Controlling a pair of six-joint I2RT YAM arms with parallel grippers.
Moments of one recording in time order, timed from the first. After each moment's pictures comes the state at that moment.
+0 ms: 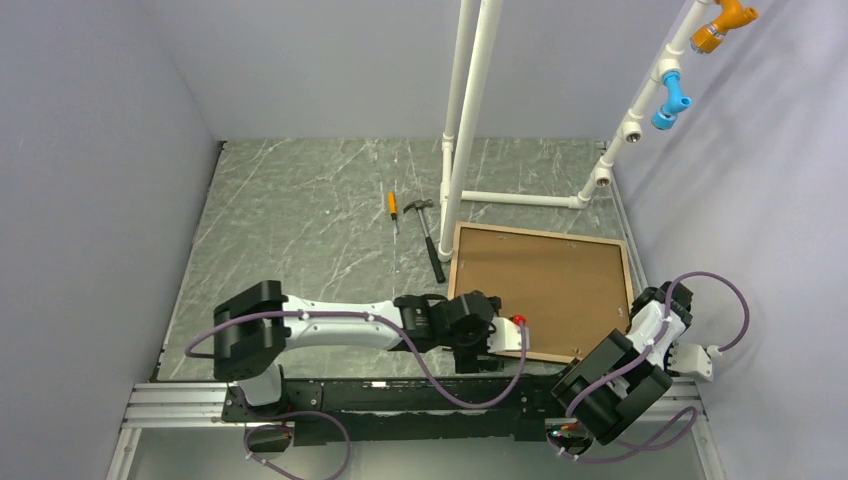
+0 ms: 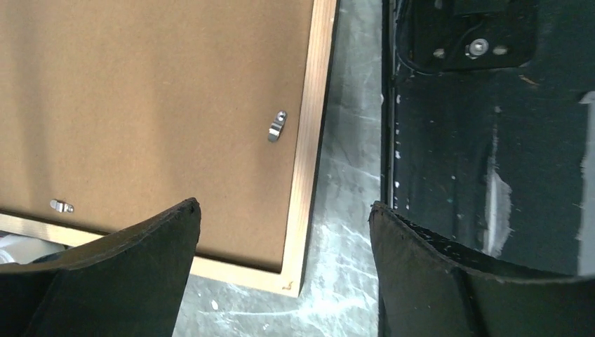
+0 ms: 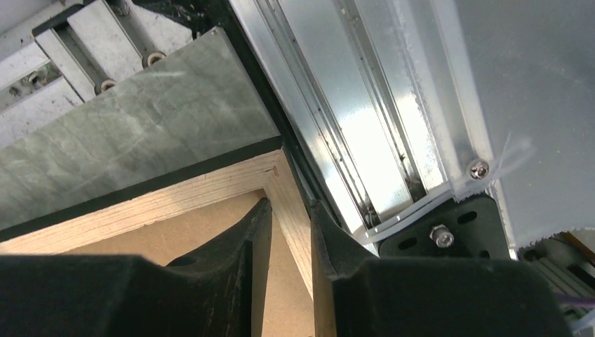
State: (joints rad) left arm -1.33 1.66 1.13 -0.19 0.07 0.27; right arm -0.87 1.07 0.53 -0.86 0.48 1.12
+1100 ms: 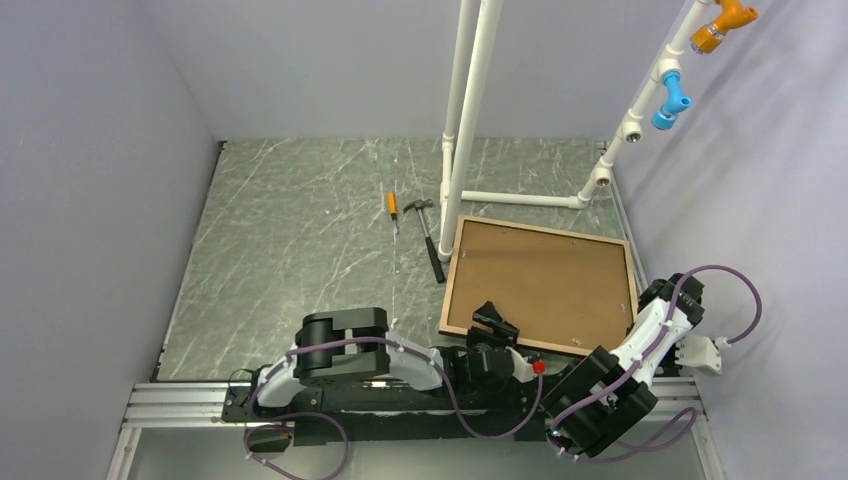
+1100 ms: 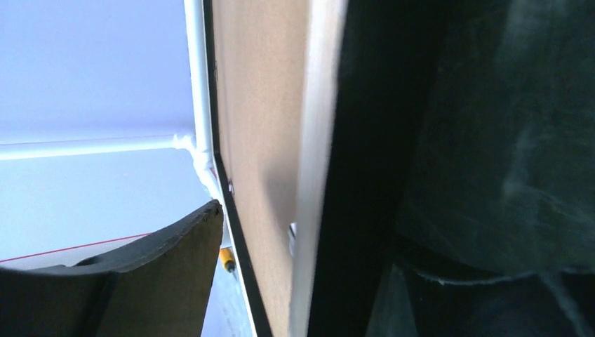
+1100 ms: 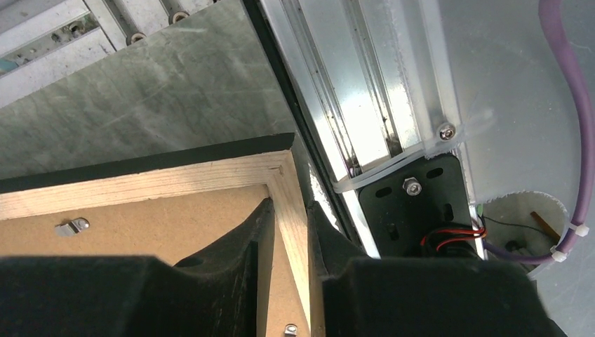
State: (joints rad) left arm -1.50 2.11 1.12 0.46 -0.79 0.85; right arm -0.87 0.99 0.67 -1.08 0.41 1.06
